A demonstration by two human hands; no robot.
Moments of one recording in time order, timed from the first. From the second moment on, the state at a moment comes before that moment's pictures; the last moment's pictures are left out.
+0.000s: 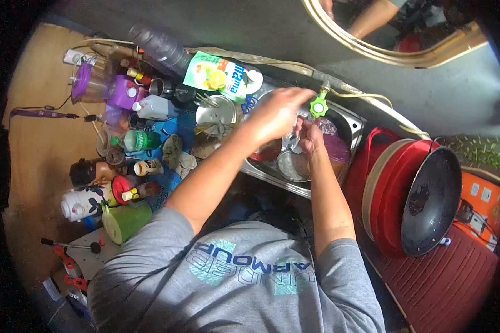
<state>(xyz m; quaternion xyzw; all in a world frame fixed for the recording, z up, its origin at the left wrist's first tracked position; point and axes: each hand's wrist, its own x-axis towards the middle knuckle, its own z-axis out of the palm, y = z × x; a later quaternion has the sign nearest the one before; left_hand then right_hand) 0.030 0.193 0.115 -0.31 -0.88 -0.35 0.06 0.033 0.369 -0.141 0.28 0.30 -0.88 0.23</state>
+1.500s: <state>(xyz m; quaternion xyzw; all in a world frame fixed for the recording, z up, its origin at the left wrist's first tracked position) 0.013 0.018 0.020 -0.11 -0.98 -0.09 -0.16 0.152 0.308 -0.134 0.35 0.51 -0.74 0.27</state>
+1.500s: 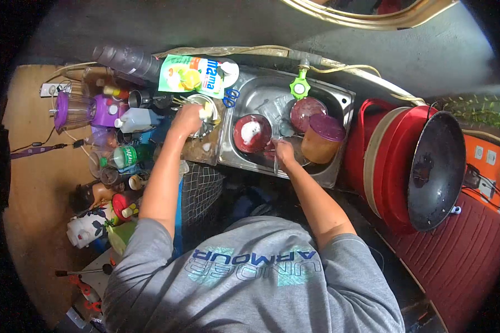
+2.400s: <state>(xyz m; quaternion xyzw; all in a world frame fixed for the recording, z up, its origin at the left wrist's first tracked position) 0.077 0.210 -0.031 0.18 -0.73 -0.66 -0.03 0.118 0.324 0.013 0.16 0.66 -0.66 0.33</state>
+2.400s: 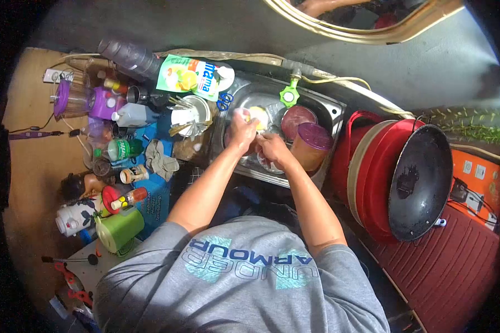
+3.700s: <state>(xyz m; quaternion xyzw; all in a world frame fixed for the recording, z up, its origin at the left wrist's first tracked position) 0.052 0.201 -0.022 0.11 -0.56 -0.80 -0.15 0.111 0.341 0.005 0.14 0.72 -0.63 0.26</state>
